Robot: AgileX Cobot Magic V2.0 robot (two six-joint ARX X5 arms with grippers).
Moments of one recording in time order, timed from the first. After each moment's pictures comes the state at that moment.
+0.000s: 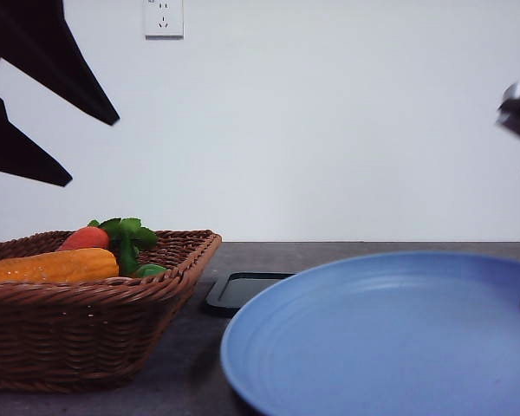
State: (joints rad) left_arx -0.43 0.99 0.69 -0.49 0.51 -0.20; right_arx 0.28 1.03 0.54 -0.62 -0.44 0.34
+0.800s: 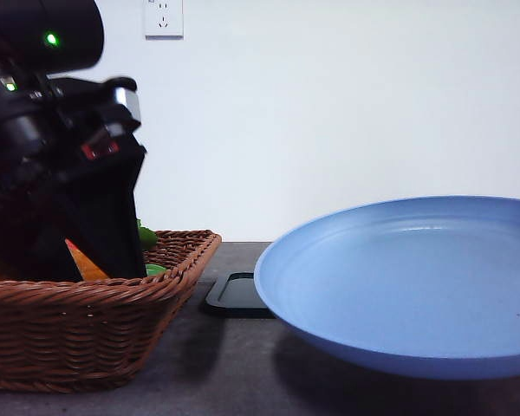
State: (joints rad) left_arx -0.58 1.39 0.77 -0.50 0.33 -0.04; right_arx 0.22 0.84 0.54 -0.69 -0.43 0.34
